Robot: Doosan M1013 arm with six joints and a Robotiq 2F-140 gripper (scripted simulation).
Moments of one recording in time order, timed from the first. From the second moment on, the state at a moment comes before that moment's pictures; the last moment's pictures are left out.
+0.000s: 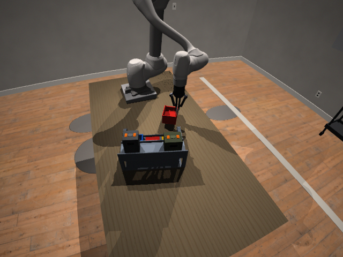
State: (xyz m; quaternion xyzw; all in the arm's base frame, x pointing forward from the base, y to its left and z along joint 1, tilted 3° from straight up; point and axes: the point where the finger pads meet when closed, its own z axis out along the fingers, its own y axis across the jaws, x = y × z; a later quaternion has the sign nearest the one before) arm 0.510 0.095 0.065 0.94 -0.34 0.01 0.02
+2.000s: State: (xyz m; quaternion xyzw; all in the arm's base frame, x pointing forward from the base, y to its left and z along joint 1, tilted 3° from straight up) arm 0.468 -0.034 0.069 0.97 -0.23 0.01 0.03
